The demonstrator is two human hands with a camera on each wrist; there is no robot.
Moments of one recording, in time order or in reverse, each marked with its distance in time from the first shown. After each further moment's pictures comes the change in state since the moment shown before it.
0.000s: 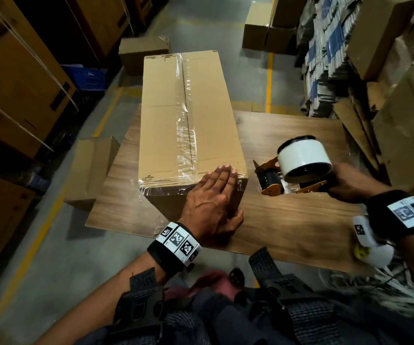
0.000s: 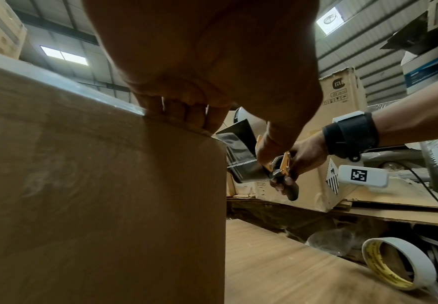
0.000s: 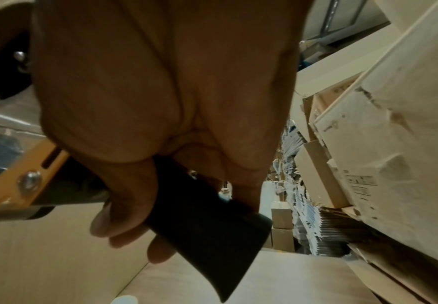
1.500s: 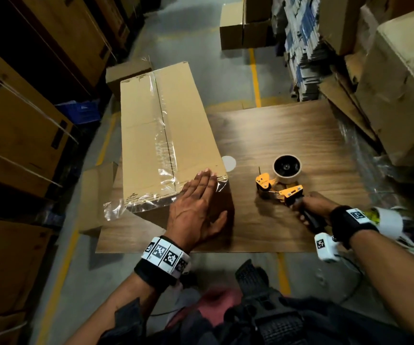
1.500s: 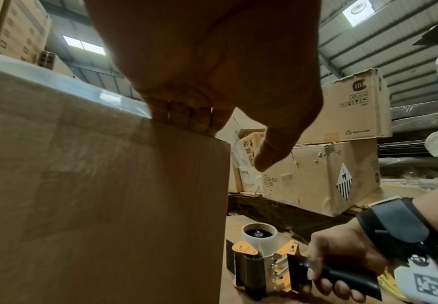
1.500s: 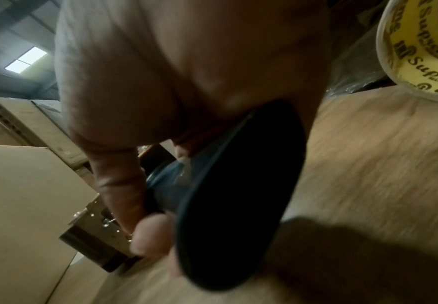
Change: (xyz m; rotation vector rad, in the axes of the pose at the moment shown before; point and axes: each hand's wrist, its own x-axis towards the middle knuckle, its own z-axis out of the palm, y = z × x) left_hand -0.009 -0.015 -0.005 0.053 -0.008 0.014; right_hand 0.008 0.053 0.148 0.881 -0.092 0.608
